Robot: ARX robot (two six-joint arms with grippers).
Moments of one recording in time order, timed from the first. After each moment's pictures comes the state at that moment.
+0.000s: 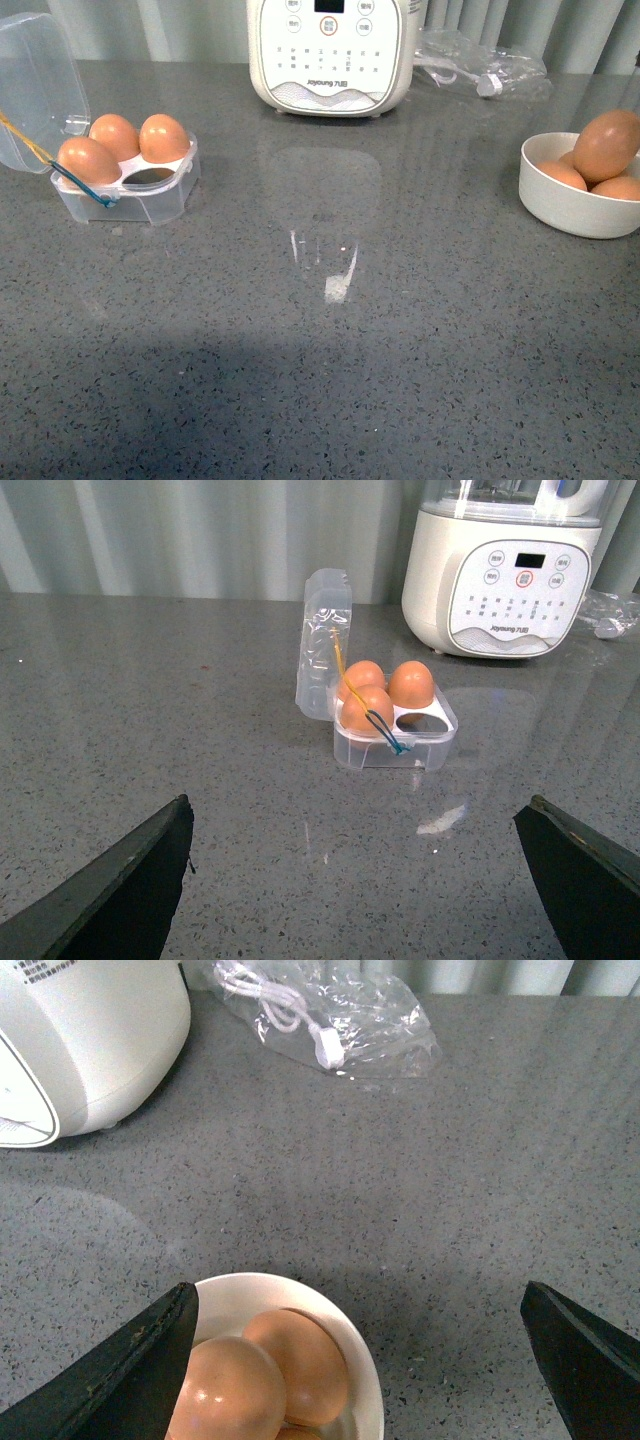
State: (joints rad) left arm 0.00 0.00 0.03 0.00 0.00 0.00; right arm -0.08 1.61 0.94 0.29 -0.22 -0.05
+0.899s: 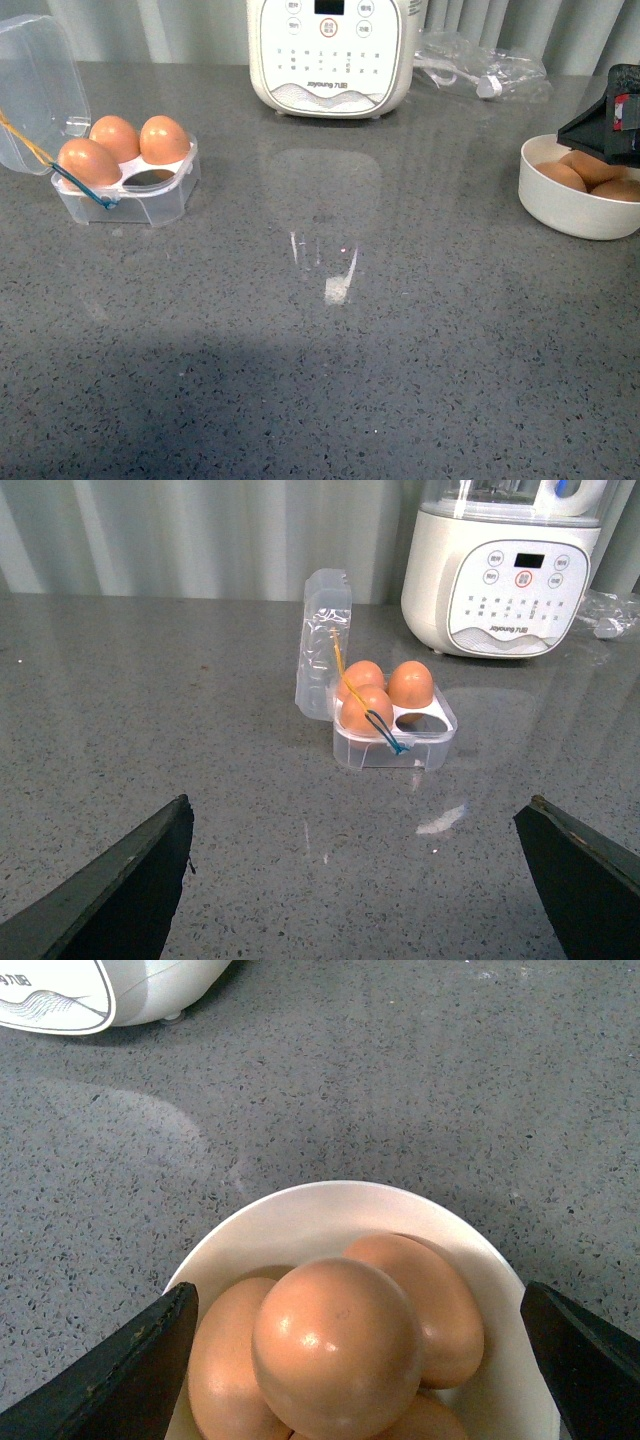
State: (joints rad) left arm 0.00 0.00 0.03 0.00 0.00 0.00; right arm -0.03 1.72 0.93 0.26 -0.31 -0.05
